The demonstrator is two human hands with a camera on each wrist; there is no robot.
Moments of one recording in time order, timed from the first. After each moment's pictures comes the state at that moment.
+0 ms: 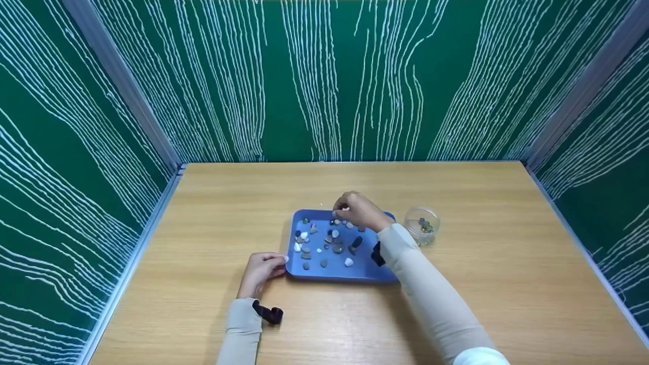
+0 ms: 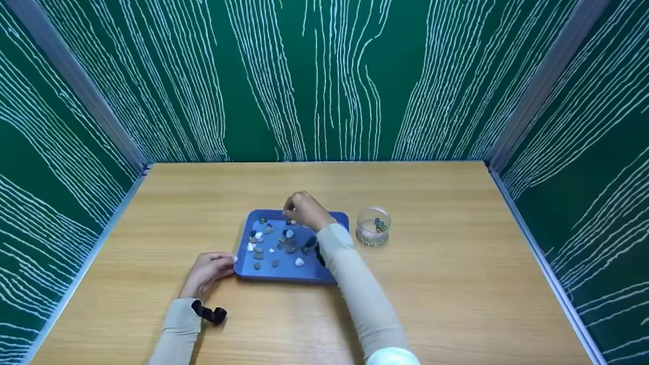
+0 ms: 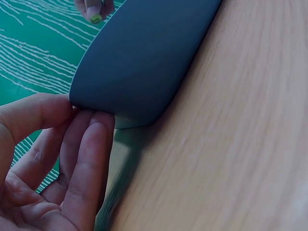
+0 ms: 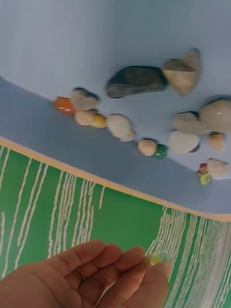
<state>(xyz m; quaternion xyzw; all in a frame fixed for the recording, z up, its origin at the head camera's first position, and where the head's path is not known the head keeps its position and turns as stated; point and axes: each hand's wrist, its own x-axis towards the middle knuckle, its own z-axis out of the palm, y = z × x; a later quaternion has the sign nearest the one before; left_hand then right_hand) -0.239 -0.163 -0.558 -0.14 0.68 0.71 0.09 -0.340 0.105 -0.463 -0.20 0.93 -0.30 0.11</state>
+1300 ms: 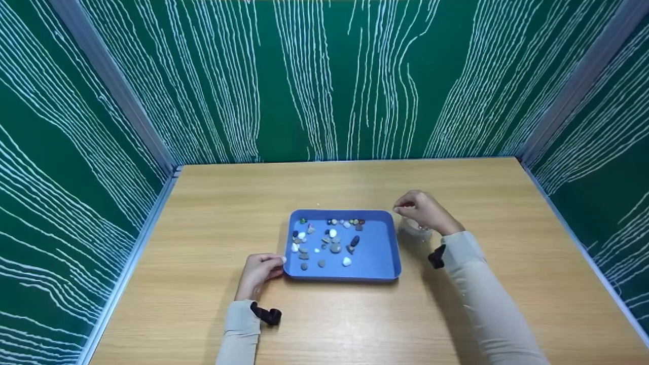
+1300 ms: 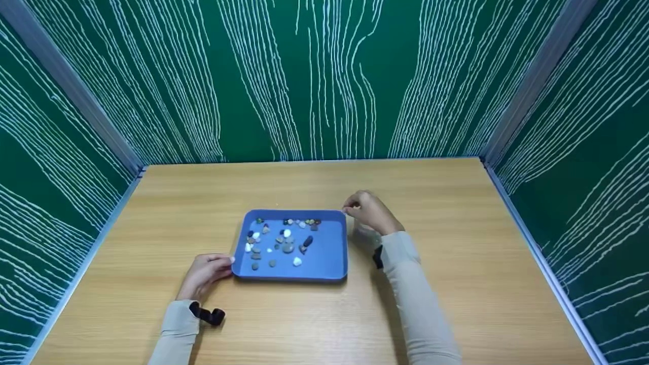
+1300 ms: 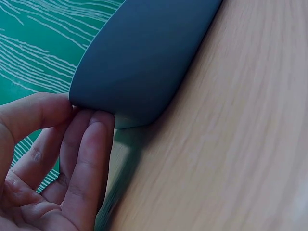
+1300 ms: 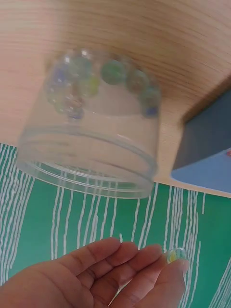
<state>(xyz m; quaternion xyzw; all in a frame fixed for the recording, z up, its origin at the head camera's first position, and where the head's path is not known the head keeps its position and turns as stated) -0.238 -0.164 -0.561 -0.14 0.67 0.72 0.09 -0.320 0.249 -0.468 -0.17 0.92 -0.35 0.03</state>
